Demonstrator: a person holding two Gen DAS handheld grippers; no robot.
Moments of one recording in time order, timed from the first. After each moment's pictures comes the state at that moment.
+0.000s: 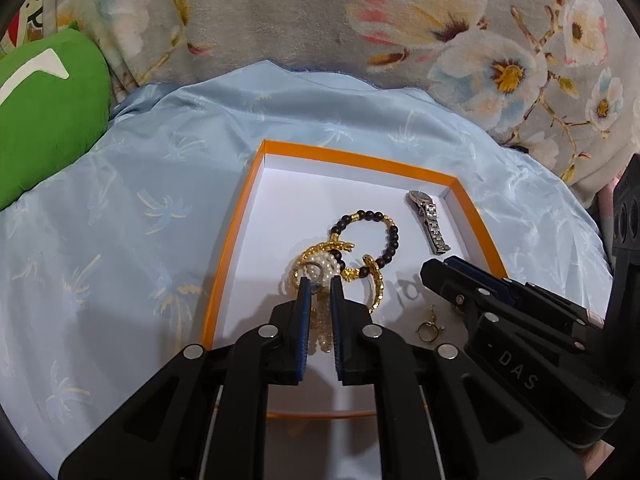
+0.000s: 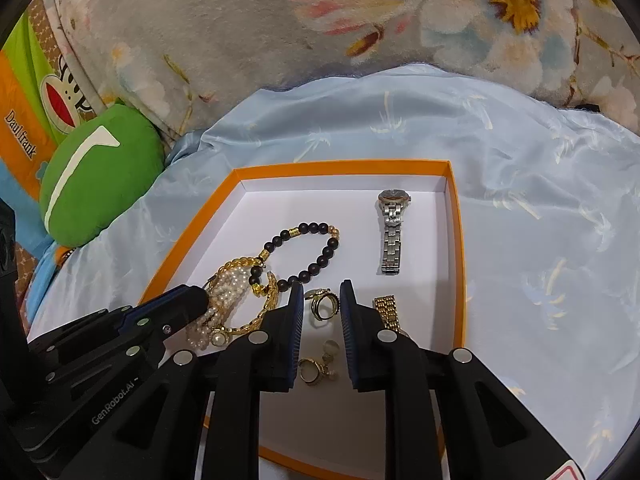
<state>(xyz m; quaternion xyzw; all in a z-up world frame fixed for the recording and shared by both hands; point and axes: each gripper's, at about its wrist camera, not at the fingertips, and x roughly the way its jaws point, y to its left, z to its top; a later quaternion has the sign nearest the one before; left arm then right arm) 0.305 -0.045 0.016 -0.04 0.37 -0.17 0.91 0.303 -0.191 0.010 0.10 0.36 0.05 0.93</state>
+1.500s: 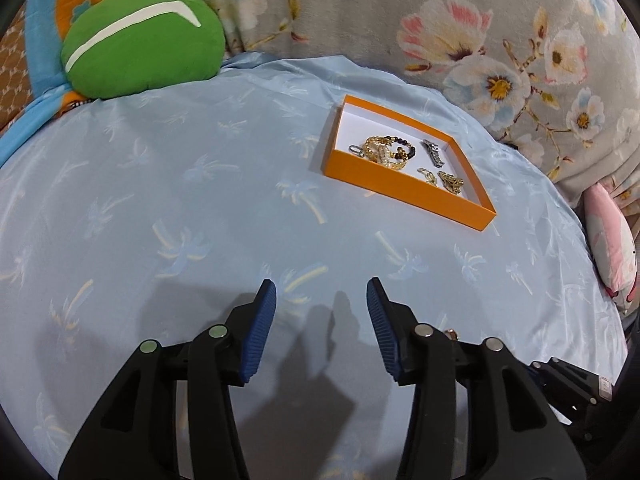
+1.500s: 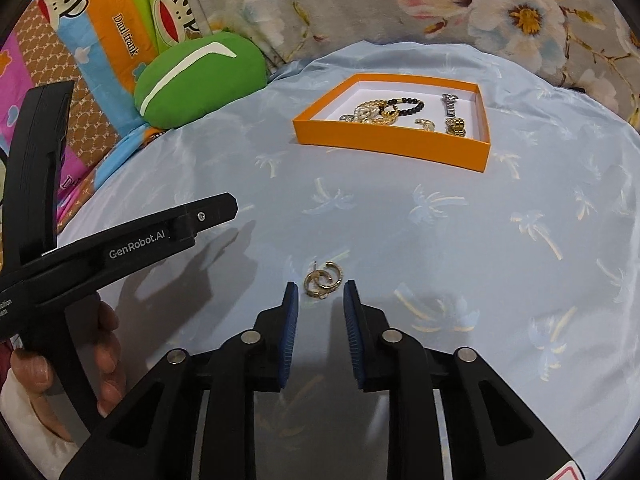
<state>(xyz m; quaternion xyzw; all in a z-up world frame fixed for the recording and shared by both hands) 0.117 0.052 0.001 -0.10 0.37 -0.11 0.92 0.076 -0.112 -0.009 0.03 0.39 0.13 0.91</state>
